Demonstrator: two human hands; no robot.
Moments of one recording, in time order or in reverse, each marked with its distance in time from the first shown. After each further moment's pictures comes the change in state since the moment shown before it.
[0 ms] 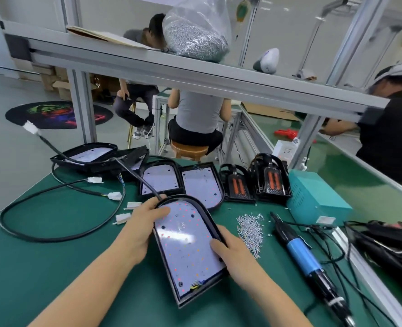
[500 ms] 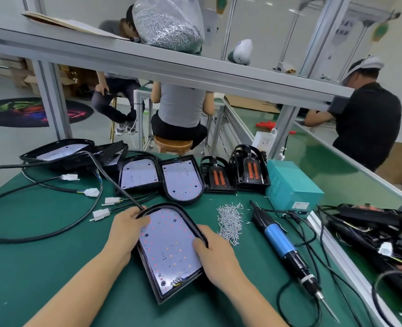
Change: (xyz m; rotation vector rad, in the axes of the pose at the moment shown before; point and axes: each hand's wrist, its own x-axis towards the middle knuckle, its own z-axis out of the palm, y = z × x) left_hand 0.010 -0.038 0.004 0.295 0.189 0.016; right_hand -0.012 0.020 0.008 -0.284 0.179 0.011
